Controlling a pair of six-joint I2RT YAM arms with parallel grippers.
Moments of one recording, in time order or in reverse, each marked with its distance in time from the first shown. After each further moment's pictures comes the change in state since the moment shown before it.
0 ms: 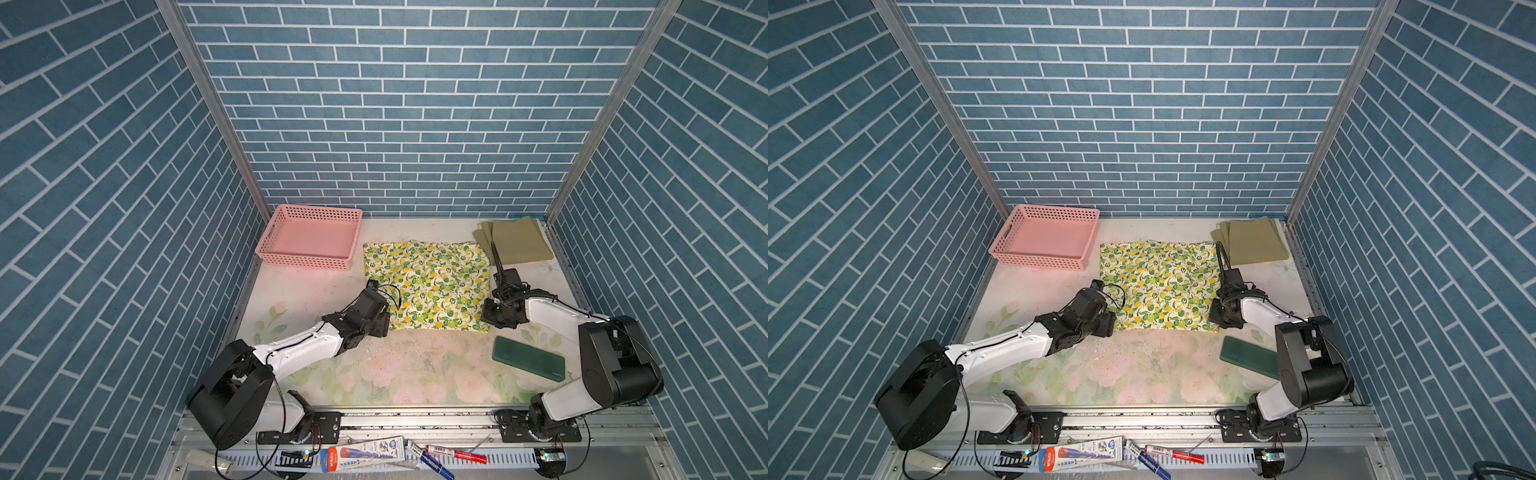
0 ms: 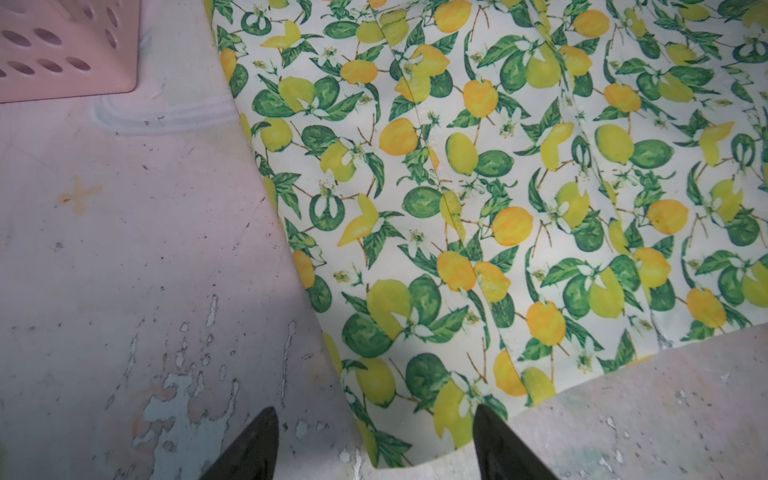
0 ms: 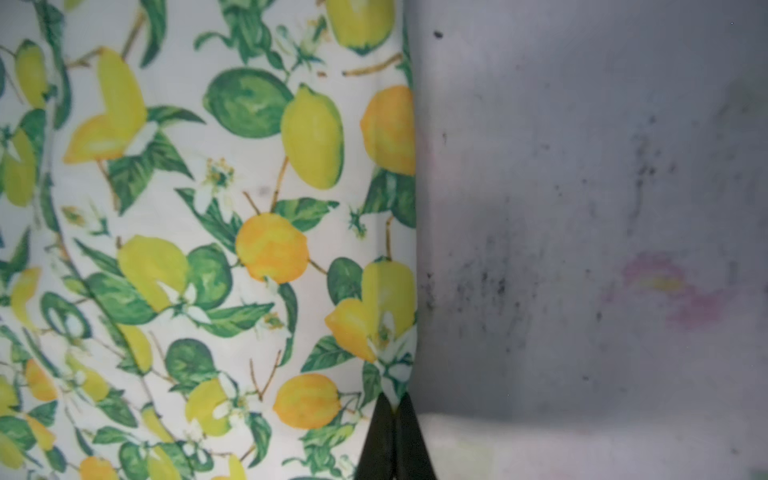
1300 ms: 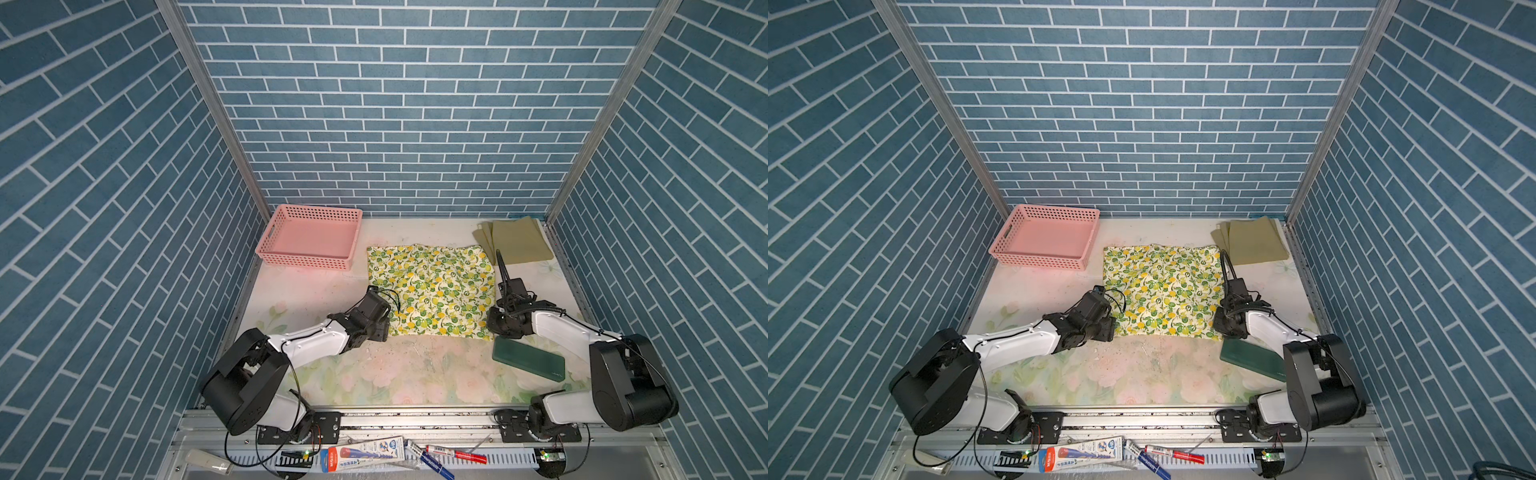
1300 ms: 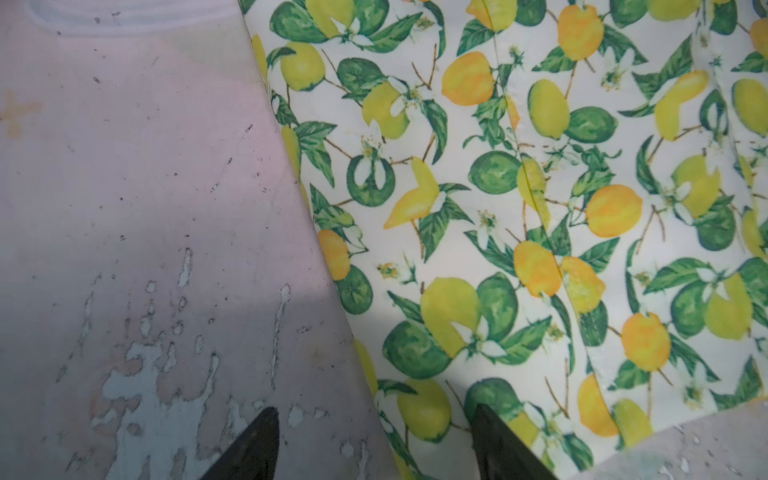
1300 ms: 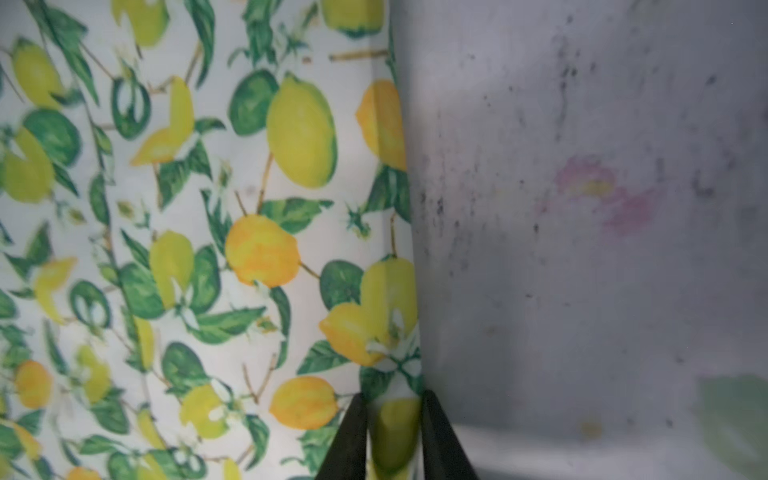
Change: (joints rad) left arm 0.000 0.086 0.000 -0.023 0.011 -0.048; right arm -0.001 -0.094 -0.103 0.021 0.026 0.020
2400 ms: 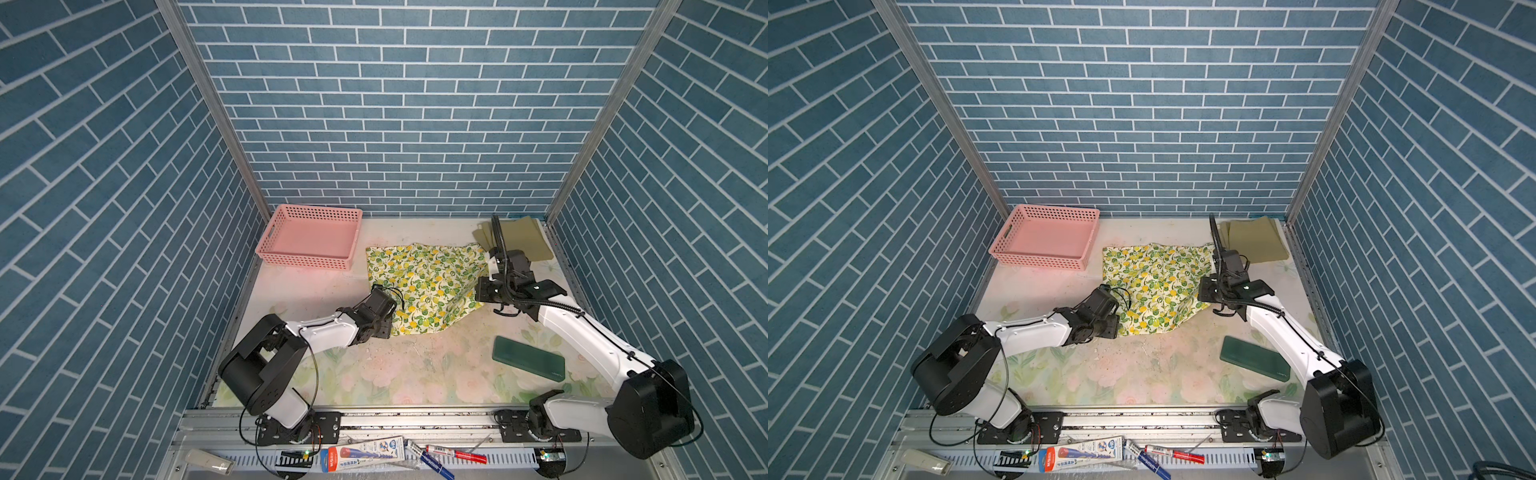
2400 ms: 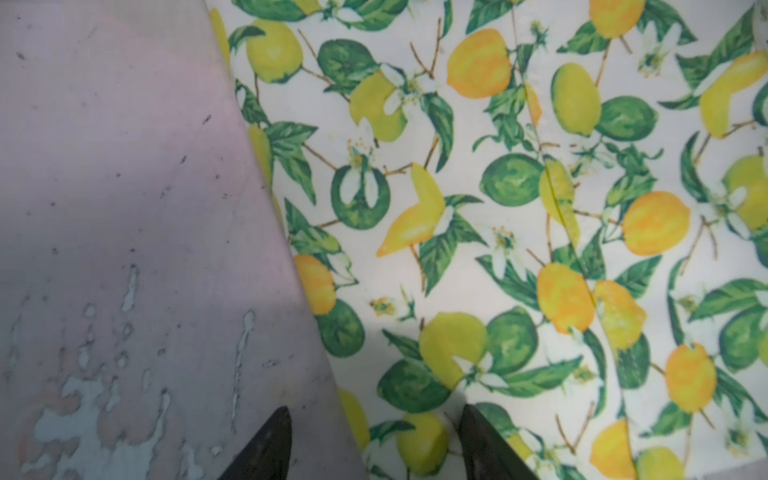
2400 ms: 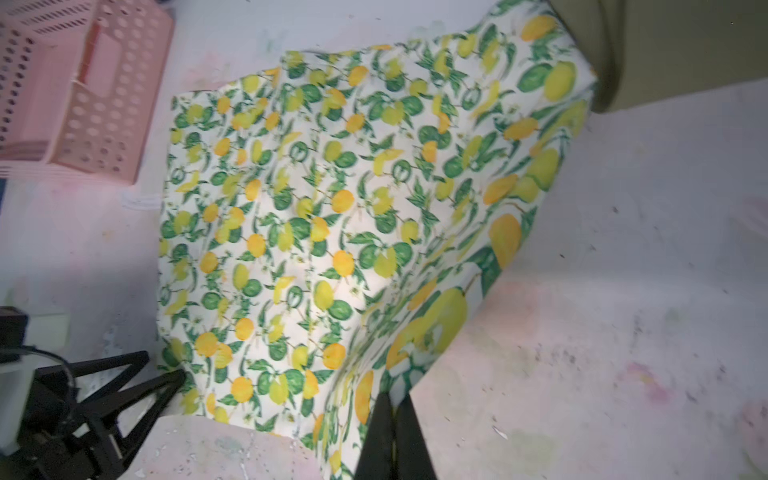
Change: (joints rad) left arm -0.002 0.090 0.046 0.000 0.017 -0.033; right arm 0.181 -0.100 0.328 -0.085 -0.028 -0.118
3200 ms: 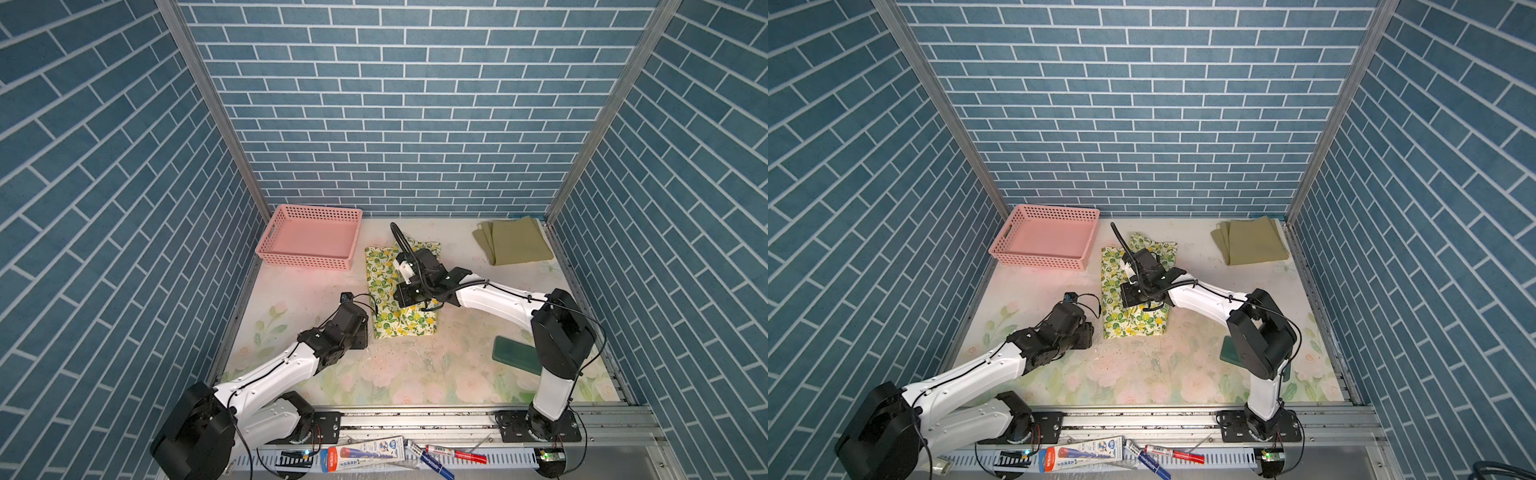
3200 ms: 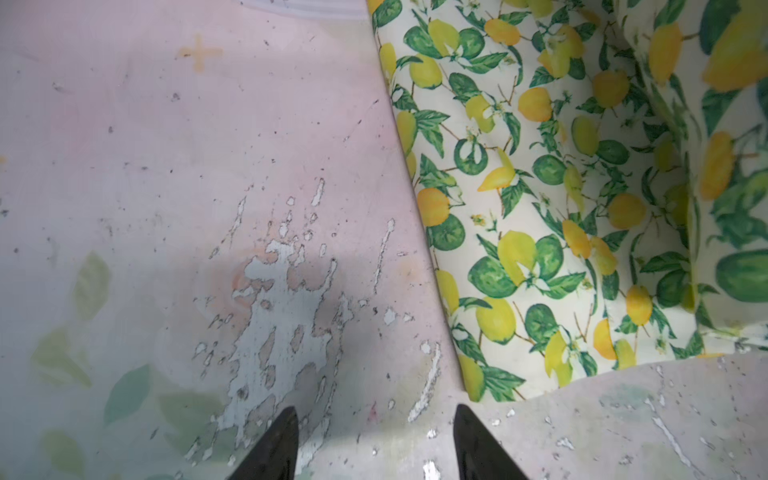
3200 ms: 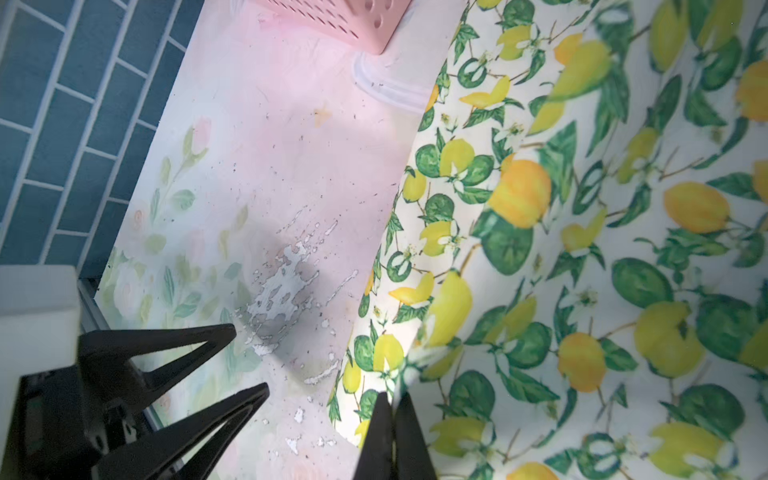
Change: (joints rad) left arm 0.068 -0.446 -0.210 -0.137 -0.028 -0.075; right arm 0.404 0.535 0.362 0.167 -0.167 0.039
